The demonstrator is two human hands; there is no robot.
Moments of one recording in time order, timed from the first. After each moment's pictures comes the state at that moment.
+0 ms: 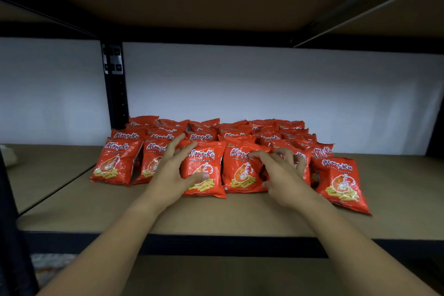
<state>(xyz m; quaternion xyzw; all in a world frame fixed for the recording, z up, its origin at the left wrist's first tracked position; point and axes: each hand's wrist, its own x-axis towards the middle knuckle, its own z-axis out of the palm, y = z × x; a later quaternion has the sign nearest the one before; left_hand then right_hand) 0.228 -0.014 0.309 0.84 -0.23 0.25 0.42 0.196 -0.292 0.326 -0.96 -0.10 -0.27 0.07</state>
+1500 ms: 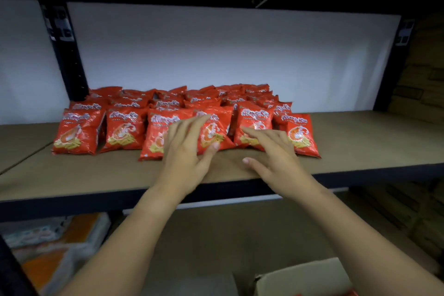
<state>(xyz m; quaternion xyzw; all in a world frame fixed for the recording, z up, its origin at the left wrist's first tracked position) 0.150 -0.108 0.296 0.81 -0.31 0.39 0.30 0.097 -0.331 0.296 -0.91 -0.16 -0.32 0.22</state>
